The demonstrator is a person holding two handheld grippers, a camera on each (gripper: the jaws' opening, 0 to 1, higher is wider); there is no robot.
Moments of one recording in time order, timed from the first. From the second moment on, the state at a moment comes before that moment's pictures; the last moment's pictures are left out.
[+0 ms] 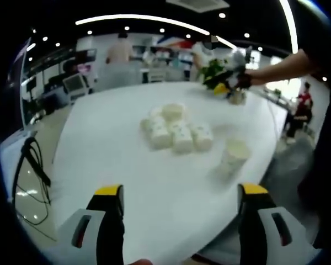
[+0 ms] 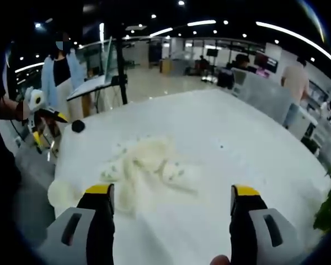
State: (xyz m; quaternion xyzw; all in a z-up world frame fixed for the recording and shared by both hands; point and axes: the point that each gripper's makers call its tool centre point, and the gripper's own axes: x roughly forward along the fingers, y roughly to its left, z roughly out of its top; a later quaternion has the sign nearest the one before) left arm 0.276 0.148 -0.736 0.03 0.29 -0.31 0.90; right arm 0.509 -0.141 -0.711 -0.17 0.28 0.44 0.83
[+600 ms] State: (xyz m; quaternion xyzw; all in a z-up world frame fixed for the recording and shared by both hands) left arm 0.278 0.144 -0.747 0.03 0.30 -0.31 0.90; right arm 0.533 -0.137 -0.727 -0.16 0.29 0.46 0.83
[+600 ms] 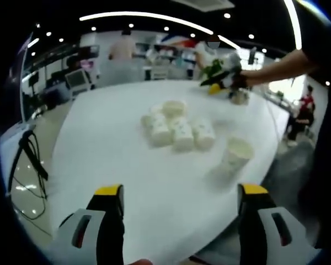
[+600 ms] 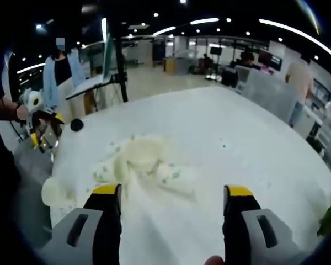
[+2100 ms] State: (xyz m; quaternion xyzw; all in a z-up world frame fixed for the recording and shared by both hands) left arm 0.273 0.148 -0.758 0.04 0.33 -0.28 0.90; right arm 0.562 -0.125 -0.767 -0.11 0.31 0.48 0.81
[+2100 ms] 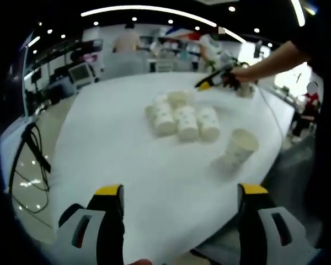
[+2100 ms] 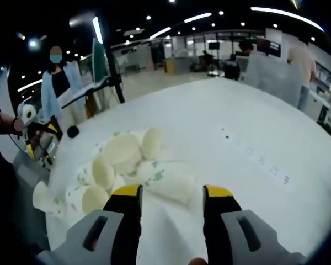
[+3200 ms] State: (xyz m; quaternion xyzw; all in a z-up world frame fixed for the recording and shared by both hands) left arm 0.263 0.154 -0.761 0.04 0.34 -0.27 0.90; right arm 0.567 -0.109 -0.786 -0.04 0.34 0.49 0.80
